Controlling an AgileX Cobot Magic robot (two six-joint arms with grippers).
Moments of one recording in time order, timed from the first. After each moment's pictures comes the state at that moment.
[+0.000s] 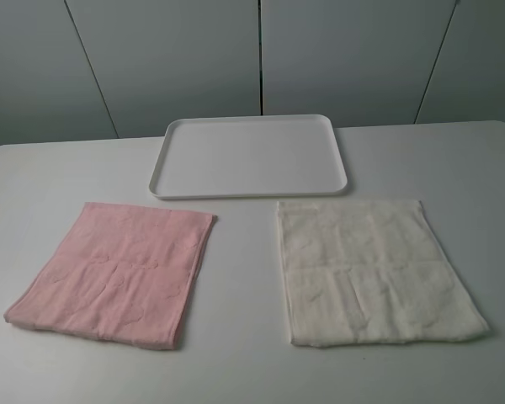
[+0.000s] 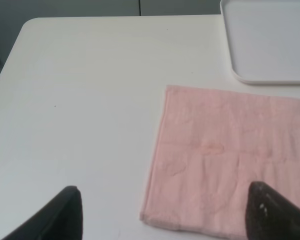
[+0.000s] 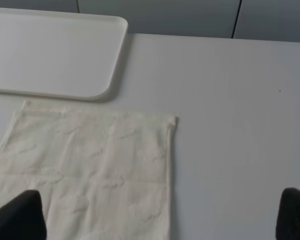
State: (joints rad) left arm 0.08 0.00 -0.51 -0.03 1.09 0.01; right arm -0.04 0.00 -0.50 0.12 1.10 -0.14
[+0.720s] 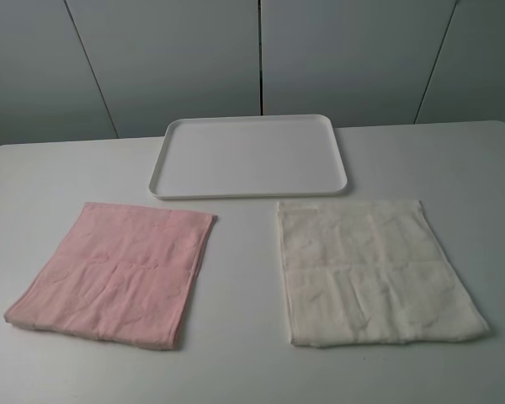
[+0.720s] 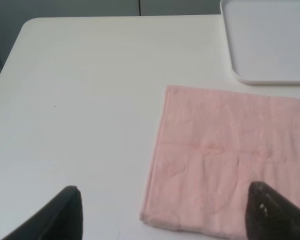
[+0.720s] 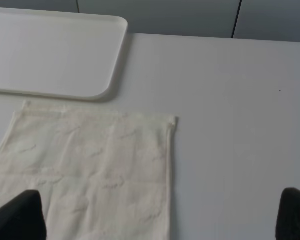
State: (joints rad) left arm 0.08 0.00 -0.51 -0.03 1.09 0.01; right arm -0.04 0.00 -0.50 0.12 1.10 -0.14
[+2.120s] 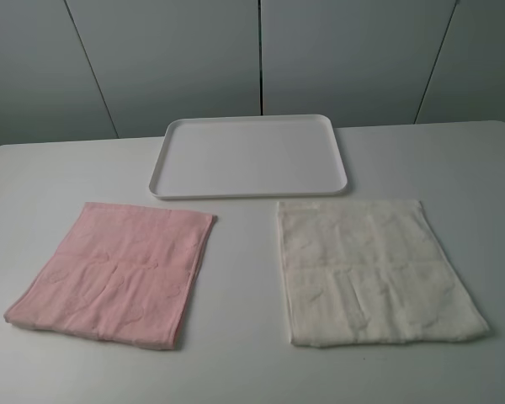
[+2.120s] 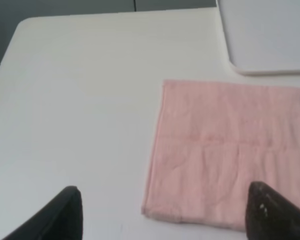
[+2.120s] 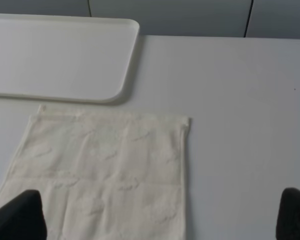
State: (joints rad) left arm 0.07 0.07 -0.51 -0.04 1.09 0.06; right arm -0.04 0.00 -0.50 0.15 1.10 -0.12
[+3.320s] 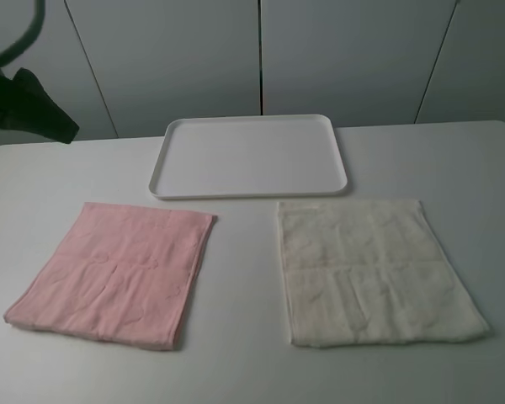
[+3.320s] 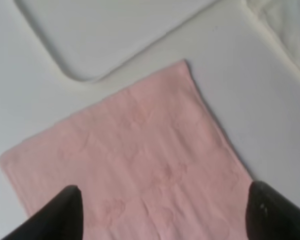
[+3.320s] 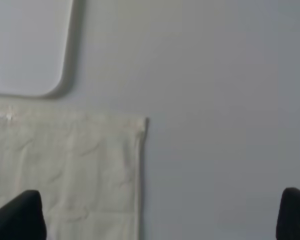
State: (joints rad) left arm -0.20 1.35 -1.11 -0.34 0.94 0.59; right arm -0.04 1.15 -1.10 0.05 1.03 -0.13
